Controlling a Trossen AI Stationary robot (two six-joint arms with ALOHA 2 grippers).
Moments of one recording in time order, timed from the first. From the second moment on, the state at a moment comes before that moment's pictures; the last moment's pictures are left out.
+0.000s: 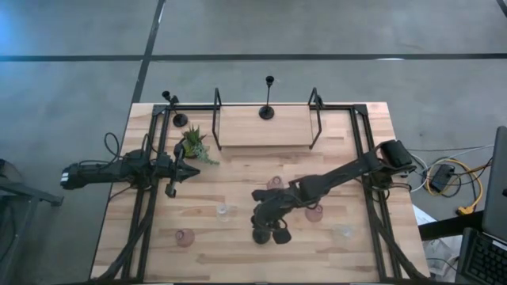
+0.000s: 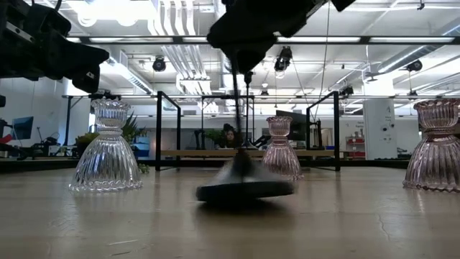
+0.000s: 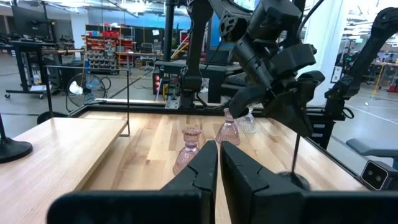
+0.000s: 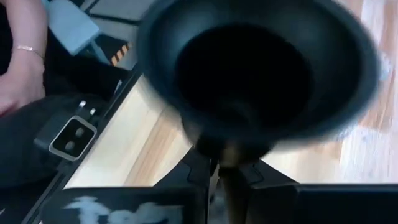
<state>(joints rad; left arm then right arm) 0.04 0.02 0.01 0.03 0.11 -0.06 0.30 1.84 1.25 -0.10 -0.23 0.08</state>
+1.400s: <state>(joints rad) 0.04 0.04 0.01 0.03 0.11 -0.06 0.26 1.26 1.32 -0.58 0.18 -0.05</state>
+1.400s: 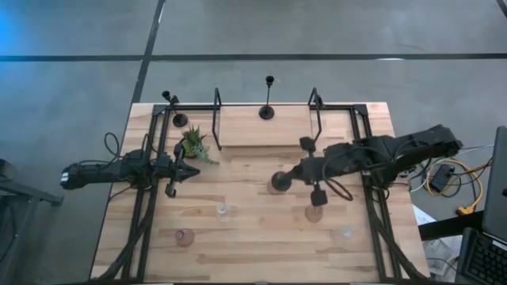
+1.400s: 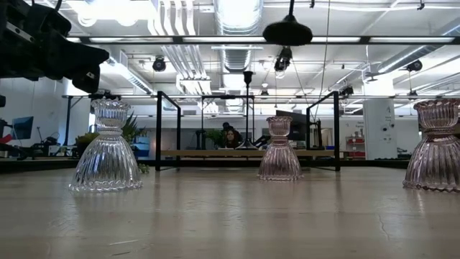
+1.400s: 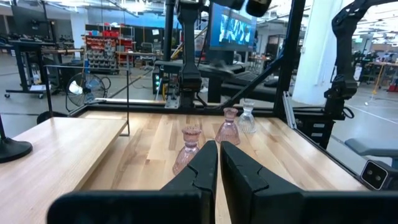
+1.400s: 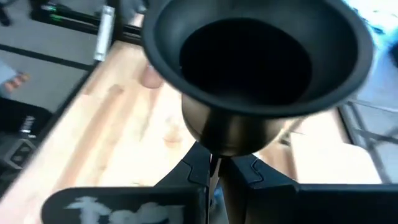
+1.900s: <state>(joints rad) 0.04 0.04 0.01 0.03 0.11 -0.06 -0.03 1.23 1.32 -0.64 0.21 -0.09</state>
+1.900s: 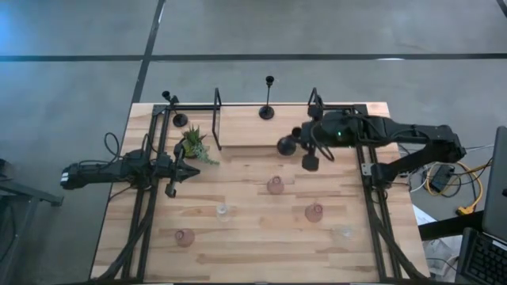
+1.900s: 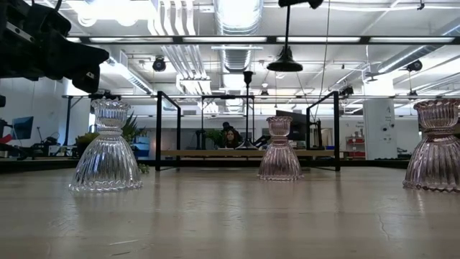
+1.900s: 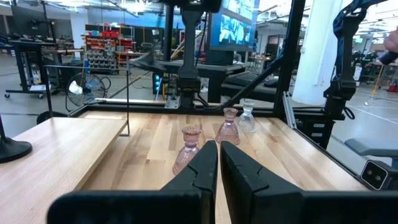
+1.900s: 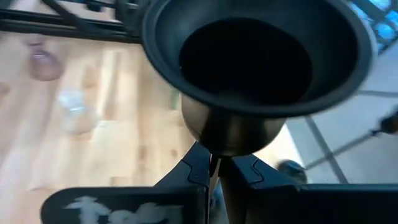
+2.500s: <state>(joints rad) 0.04 0.04 0.01 0.03 0.11 -0.06 -0.41 1.23 1.32 -0.61 0.09 -0.14</state>
